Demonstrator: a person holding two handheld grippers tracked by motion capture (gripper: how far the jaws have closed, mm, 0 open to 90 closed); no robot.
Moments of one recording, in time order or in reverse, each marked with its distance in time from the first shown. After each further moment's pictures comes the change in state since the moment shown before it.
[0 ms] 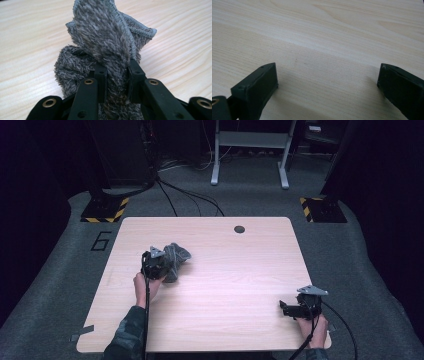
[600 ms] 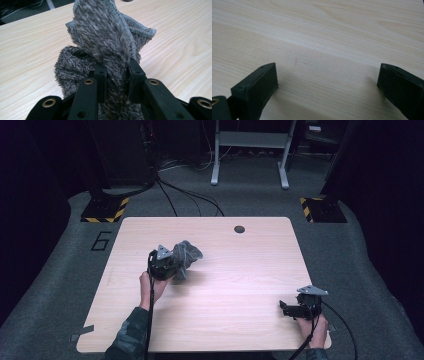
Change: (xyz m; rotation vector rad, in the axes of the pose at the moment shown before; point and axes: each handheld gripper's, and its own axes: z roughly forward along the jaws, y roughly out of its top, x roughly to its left) left arm -0.035 0.017 -0.018 -0.065 -0.106 0.093; right arm 0.000 0.000 0.000 -0.003 -0.001 0.006
